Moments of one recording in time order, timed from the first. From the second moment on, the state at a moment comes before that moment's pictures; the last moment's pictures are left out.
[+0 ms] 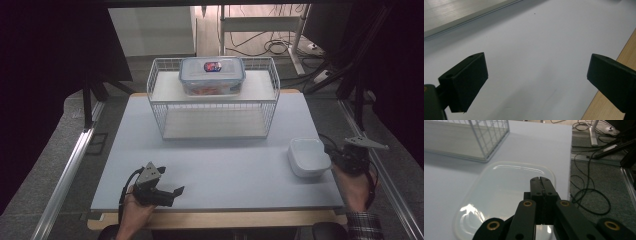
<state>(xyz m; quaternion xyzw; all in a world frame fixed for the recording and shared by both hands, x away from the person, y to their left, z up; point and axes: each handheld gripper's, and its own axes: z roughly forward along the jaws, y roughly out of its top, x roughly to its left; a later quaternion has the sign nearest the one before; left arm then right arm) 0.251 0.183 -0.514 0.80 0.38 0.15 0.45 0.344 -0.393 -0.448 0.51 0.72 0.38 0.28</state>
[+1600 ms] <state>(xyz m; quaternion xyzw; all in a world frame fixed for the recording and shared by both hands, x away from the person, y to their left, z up) 0.254 0.175 -0.517 0.81 0.37 0.15 0.44 0.358 -0.270 -0.475 0.41 0.81 0.39 0.15</state>
